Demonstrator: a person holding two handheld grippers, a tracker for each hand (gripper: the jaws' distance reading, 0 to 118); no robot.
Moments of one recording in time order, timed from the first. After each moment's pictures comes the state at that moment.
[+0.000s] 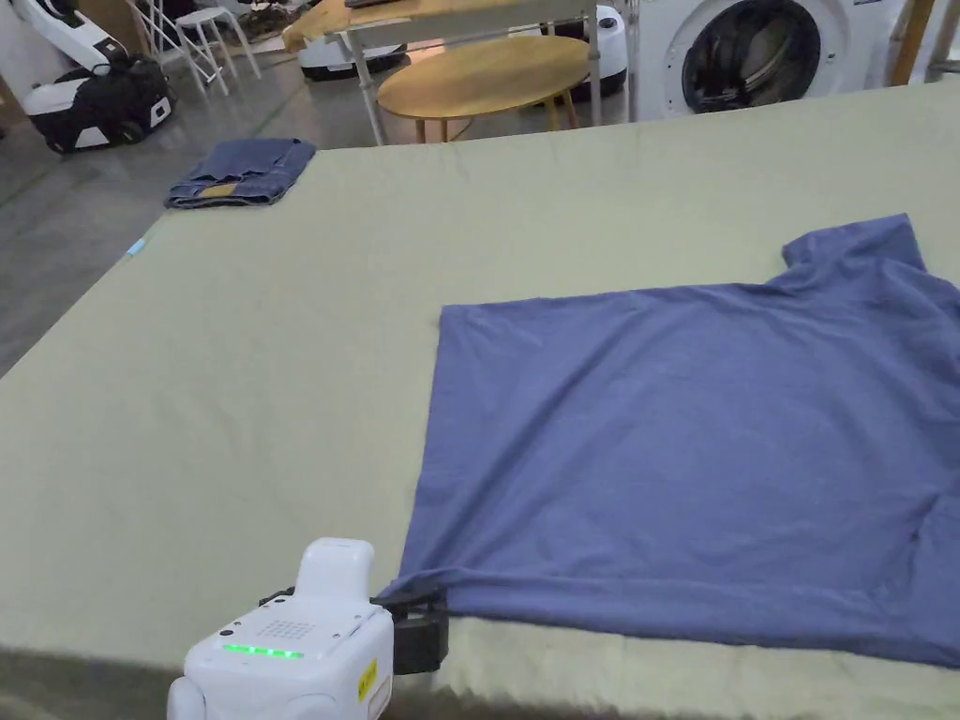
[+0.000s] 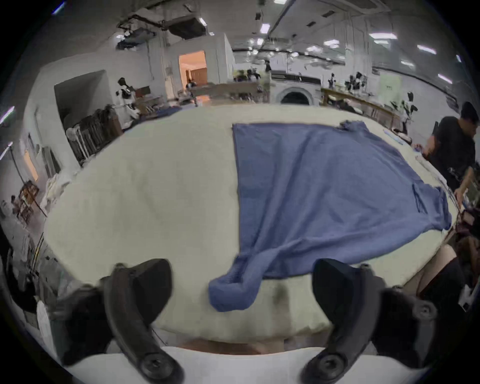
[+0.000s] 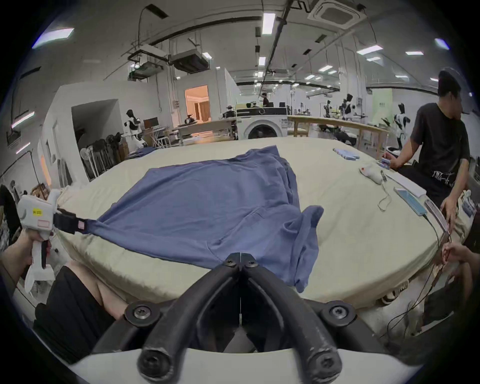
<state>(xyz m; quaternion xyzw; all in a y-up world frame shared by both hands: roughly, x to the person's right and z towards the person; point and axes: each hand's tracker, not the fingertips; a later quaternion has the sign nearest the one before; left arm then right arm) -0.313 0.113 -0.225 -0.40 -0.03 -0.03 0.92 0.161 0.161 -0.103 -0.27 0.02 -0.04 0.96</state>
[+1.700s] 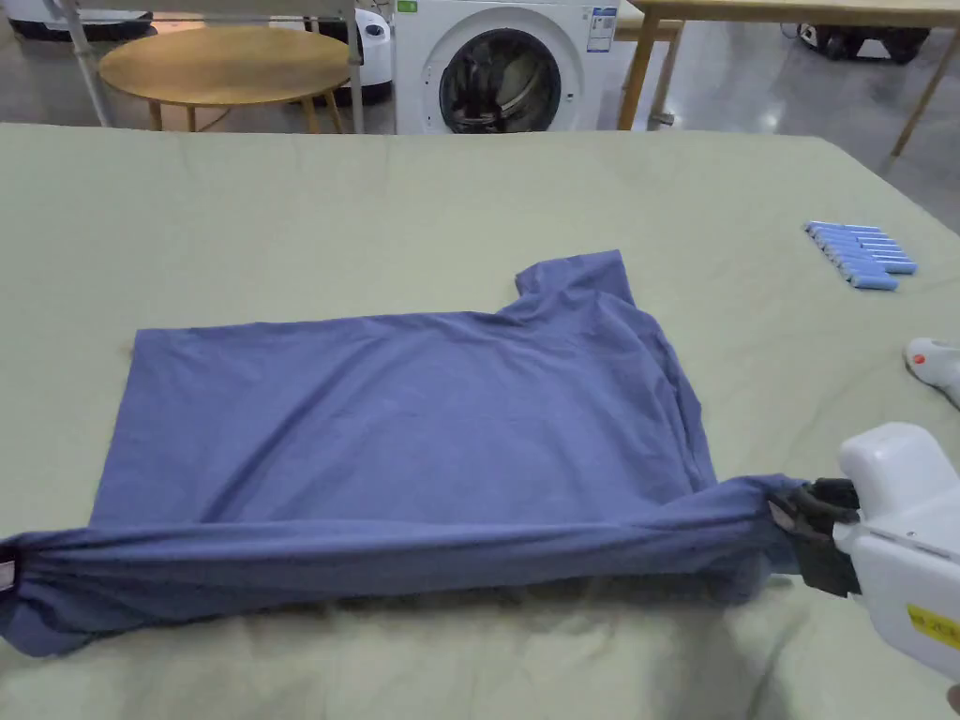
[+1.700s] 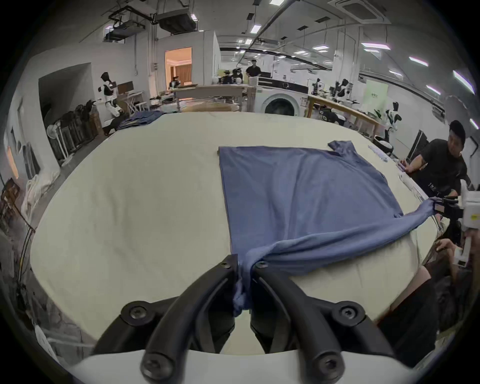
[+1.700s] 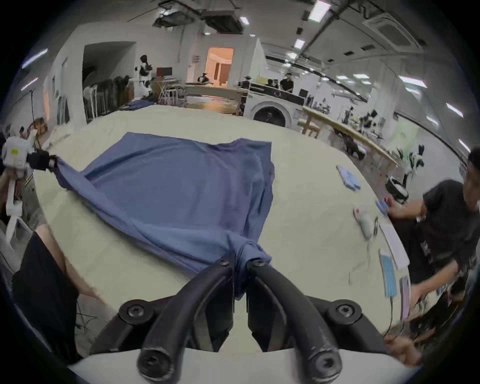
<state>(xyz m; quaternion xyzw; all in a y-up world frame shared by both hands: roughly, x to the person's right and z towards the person) -0.332 0.192 -0.316 -0.38 -0.08 0.00 0.92 0.242 0.214 -0.263 -0.36 0.05 0.12 0.93</state>
